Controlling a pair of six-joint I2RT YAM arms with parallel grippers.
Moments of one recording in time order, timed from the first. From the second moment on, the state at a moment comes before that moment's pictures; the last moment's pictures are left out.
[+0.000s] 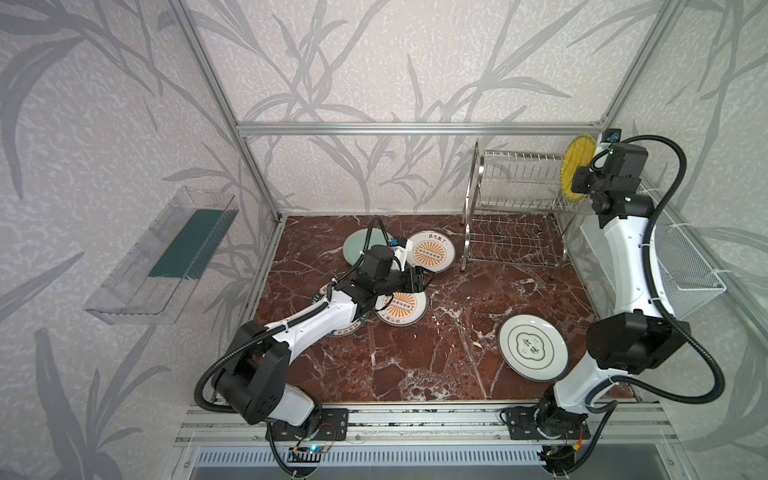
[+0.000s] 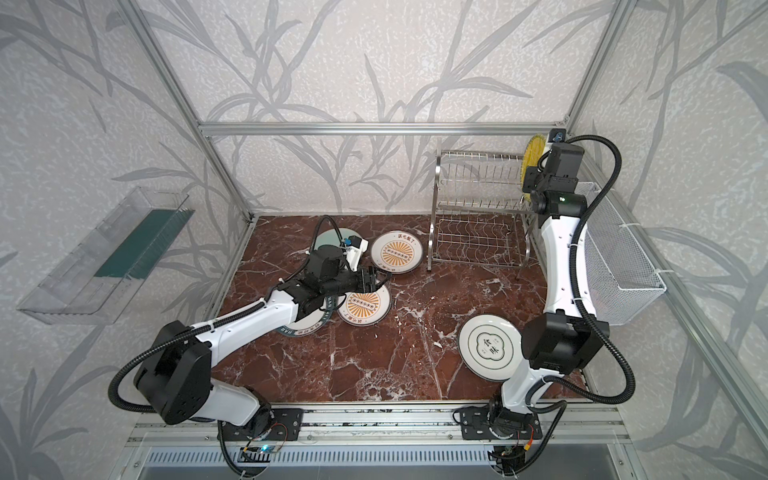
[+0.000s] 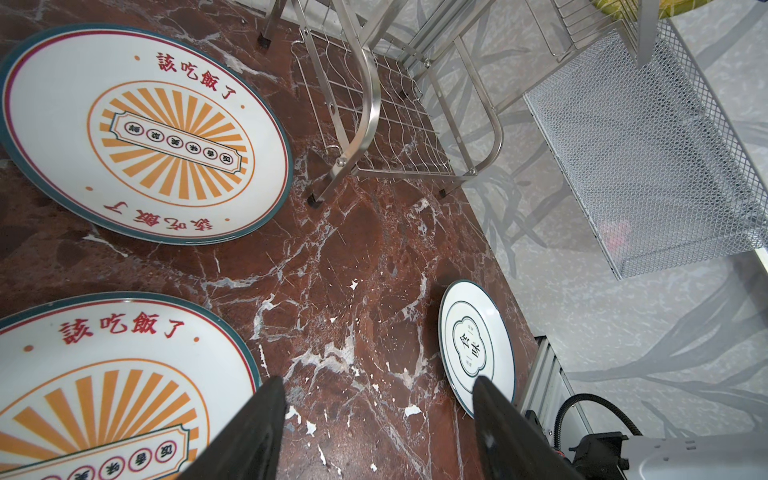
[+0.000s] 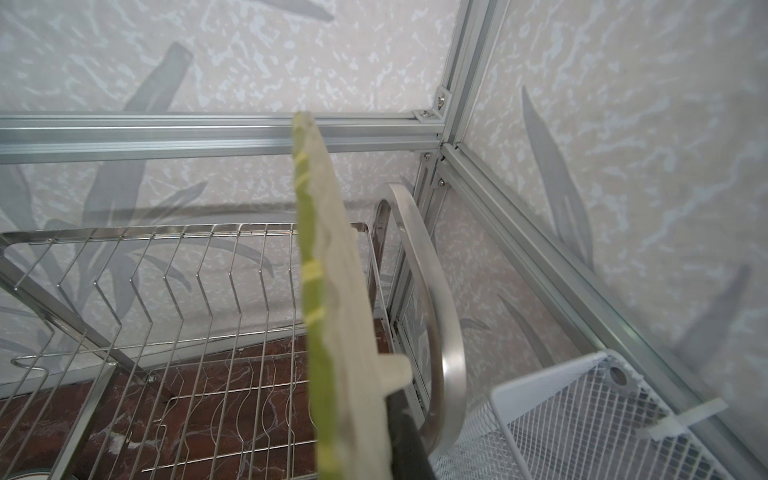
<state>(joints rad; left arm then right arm) -0.59 1.48 0.95 0.06 0.39 -0.59 -0.19 1.74 2.00 -0.56 0.14 -0.08</state>
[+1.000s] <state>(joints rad) -0.59 1.46 0.94 0.06 0.39 -0.58 -0.19 1.79 2.00 -0.56 0.17 -0.08</state>
